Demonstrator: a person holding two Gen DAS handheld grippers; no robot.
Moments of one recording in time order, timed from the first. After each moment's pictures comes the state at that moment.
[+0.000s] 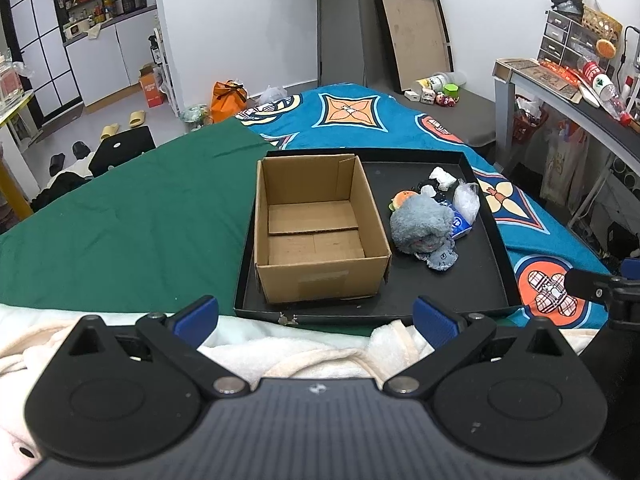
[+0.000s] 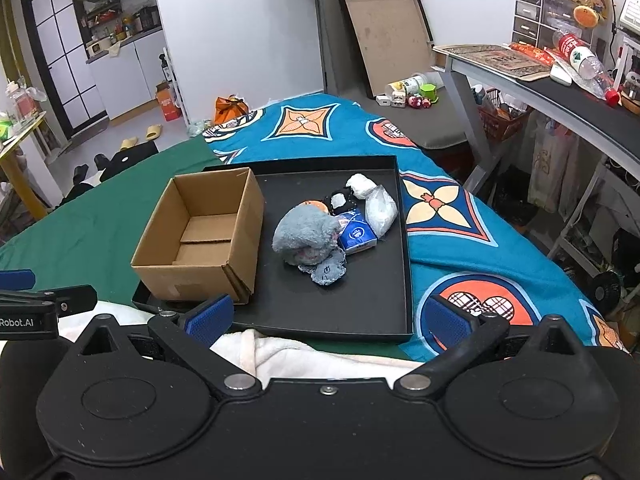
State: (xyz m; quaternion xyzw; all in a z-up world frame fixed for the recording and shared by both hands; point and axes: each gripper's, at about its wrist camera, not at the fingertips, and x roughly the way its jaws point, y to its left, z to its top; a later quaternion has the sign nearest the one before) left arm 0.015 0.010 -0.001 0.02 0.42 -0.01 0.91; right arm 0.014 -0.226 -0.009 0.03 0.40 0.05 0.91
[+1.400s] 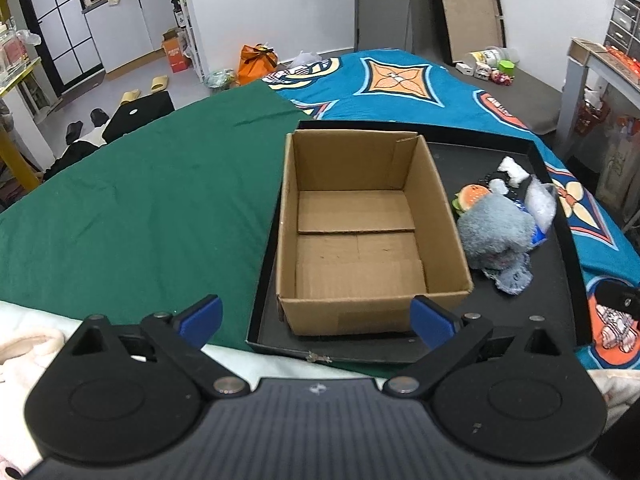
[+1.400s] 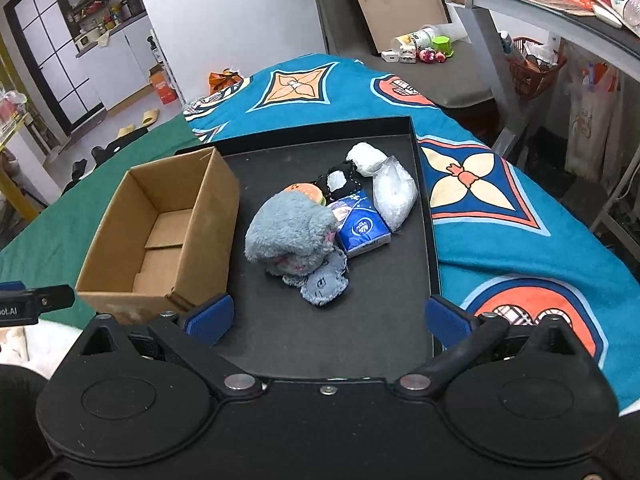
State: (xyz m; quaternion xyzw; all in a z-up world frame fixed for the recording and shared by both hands) left arm 0.107 0.034 -0.064 0.01 0.46 0.05 0.88; right arm 0.110 -0.244 -0.081 0.07 0.44 0.07 0.89
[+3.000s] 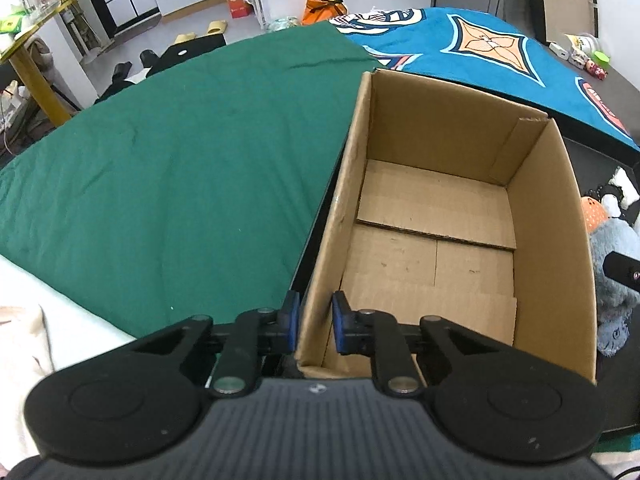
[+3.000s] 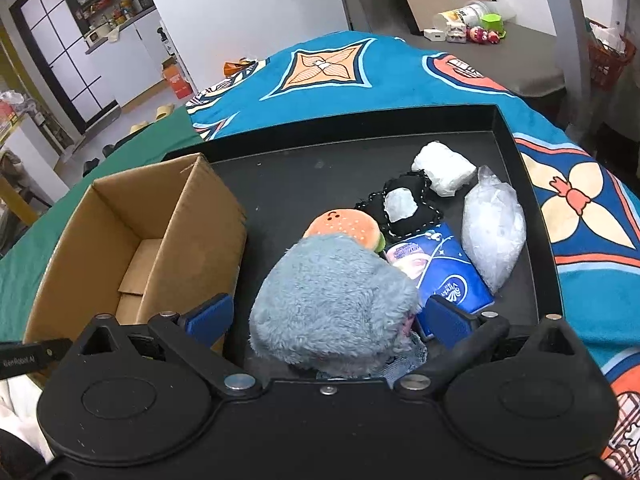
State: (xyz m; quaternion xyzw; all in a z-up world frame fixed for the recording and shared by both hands) left arm 0.179 0.058 -0.138 -0.02 0.51 0.15 0.84; right arm 0.216 -0.198 -0.156 0.08 0.45 0.10 0.88
